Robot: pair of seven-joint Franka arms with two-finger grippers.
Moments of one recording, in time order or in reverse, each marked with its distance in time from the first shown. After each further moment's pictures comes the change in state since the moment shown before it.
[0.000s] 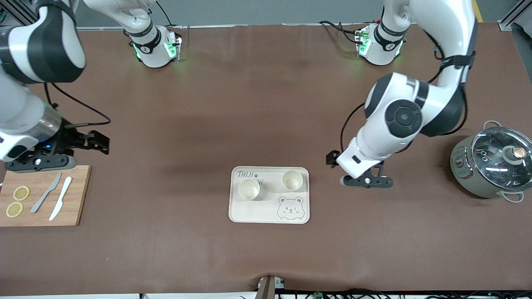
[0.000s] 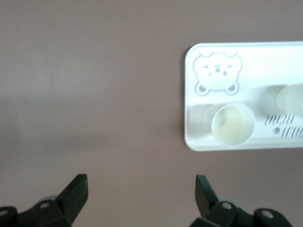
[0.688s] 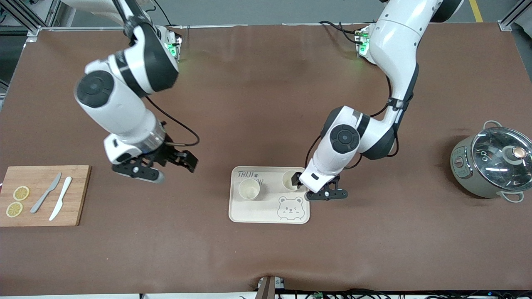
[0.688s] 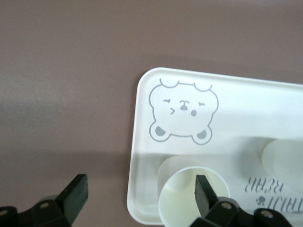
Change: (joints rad) left arm -0.094 0.225 0.002 -0.001 0.032 0.381 -0.226; right arm 0.261 0.195 0.005 0.009 0.102 0.366 0.530
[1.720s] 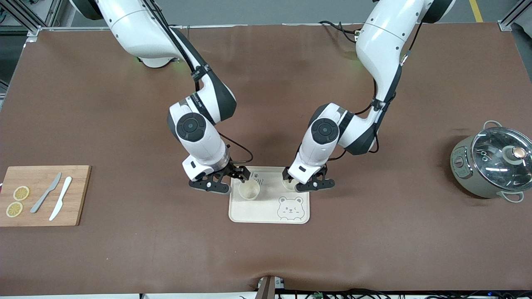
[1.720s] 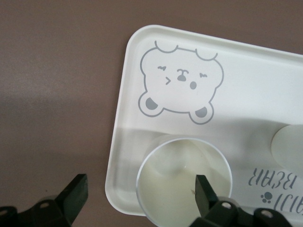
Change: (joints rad) left arm -0.057 0.003 0.000 -0.101 0.026 0.086 -0.129; right arm 0.132 0.269 -0.002 0.075 -0.003 0.155 0.050
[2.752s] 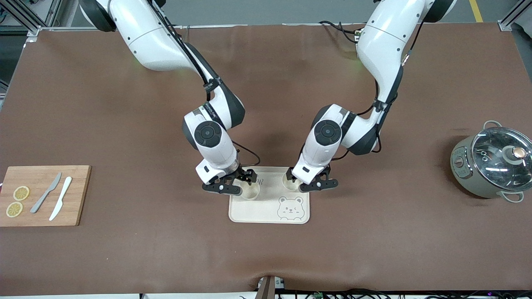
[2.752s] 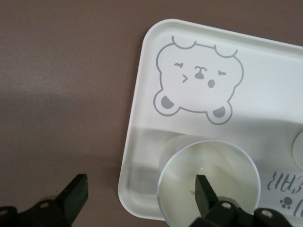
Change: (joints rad) left arm 0.006 -0.004 0.010 -0.031 0.000 0.013 -0.001; right arm 0.027 0.098 -0.003 0.010 -0.039 0.107 0.000
